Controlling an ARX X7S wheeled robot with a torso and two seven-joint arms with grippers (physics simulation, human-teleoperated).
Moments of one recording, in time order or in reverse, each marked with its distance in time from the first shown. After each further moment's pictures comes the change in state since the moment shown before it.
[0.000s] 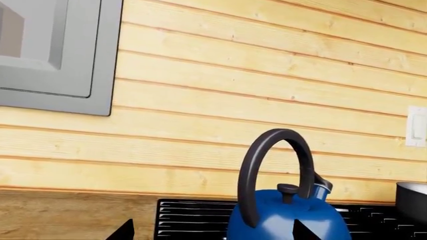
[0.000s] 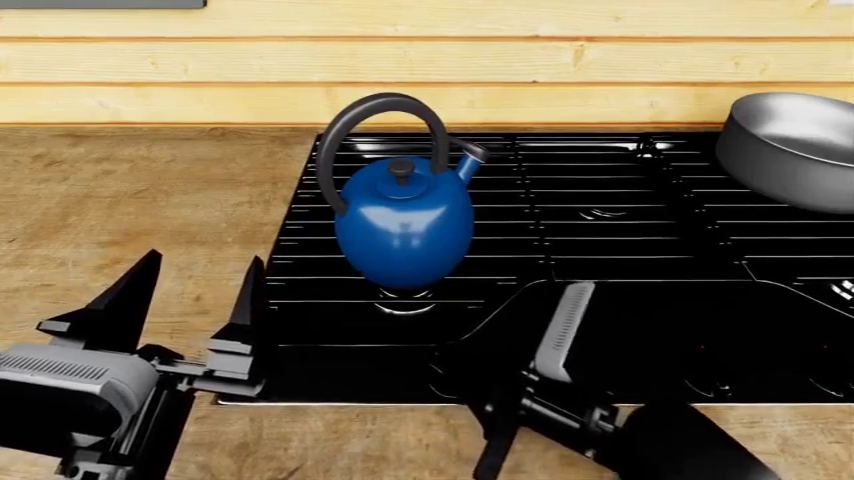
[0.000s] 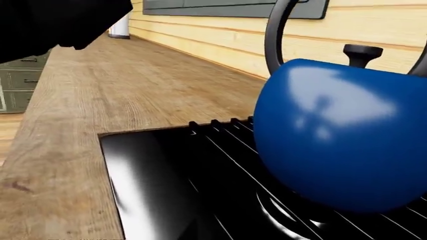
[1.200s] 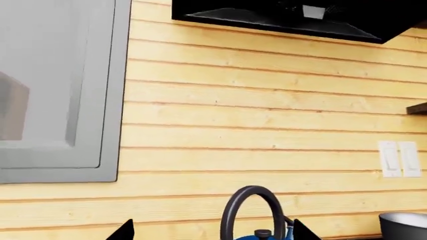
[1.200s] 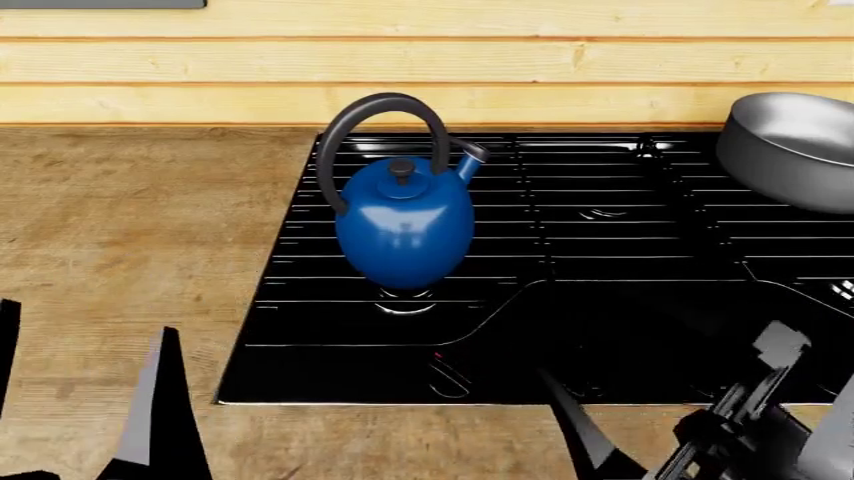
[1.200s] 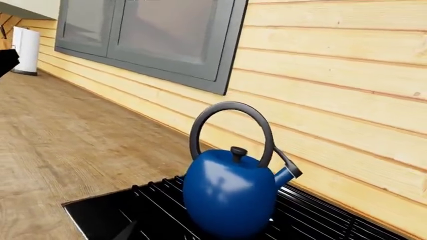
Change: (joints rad) left arm 0.495 -0.112 -0.169 0.341 0.132 0.300 -0.061; right arm -0.672 0.558 0.513 -0.687 0.163 -0.213 0.542
